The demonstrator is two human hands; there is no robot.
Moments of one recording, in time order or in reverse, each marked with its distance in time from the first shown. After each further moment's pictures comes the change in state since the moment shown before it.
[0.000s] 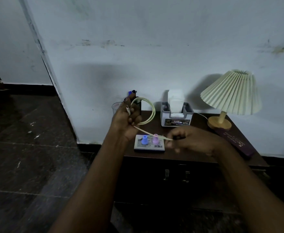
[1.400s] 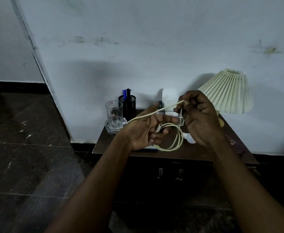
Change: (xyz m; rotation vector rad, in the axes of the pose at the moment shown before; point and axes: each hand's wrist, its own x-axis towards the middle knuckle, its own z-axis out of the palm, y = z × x) left_hand -0.018 -0.036 0.021 0.466 -0.590 -0.556; right_hand 0.000 -0.019 -0.011 0.614 0.646 -0.568
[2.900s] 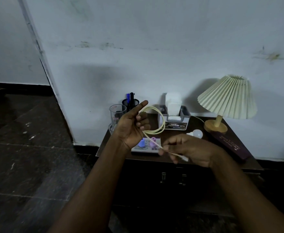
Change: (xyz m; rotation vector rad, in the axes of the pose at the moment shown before) left_hand -0.012 0.010 -0.024 -0.483 0.392 0.378; right_hand -0.029 0.026 -0.010 -0.200 -0.526 0.806
